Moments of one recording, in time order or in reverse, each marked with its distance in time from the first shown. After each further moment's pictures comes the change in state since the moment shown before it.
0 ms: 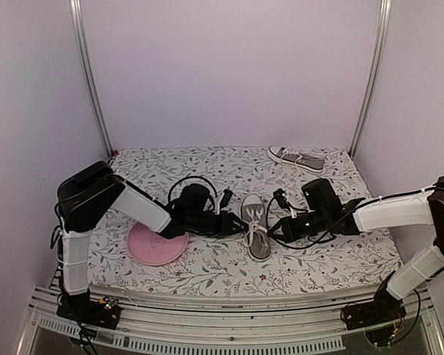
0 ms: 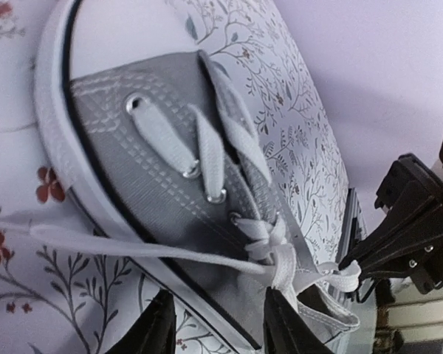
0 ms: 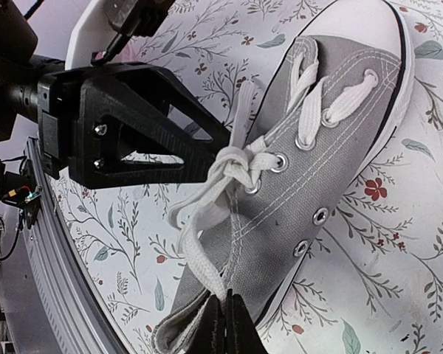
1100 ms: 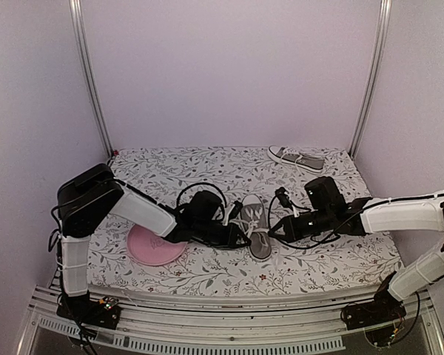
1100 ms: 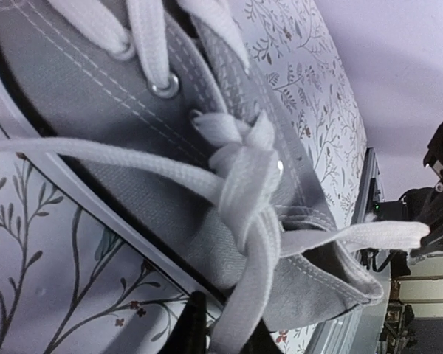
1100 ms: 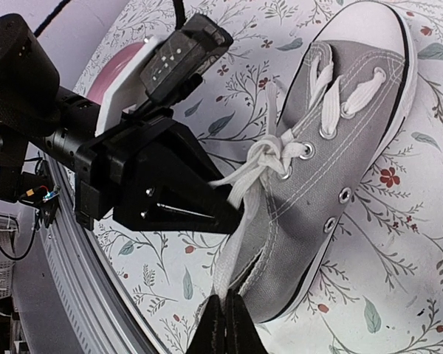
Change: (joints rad) left arm -0.097 -0.029 0.003 -0.173 -0.030 0.049; right arm 0.030 -0.090 0.000 -0.061 -0.001 0.048
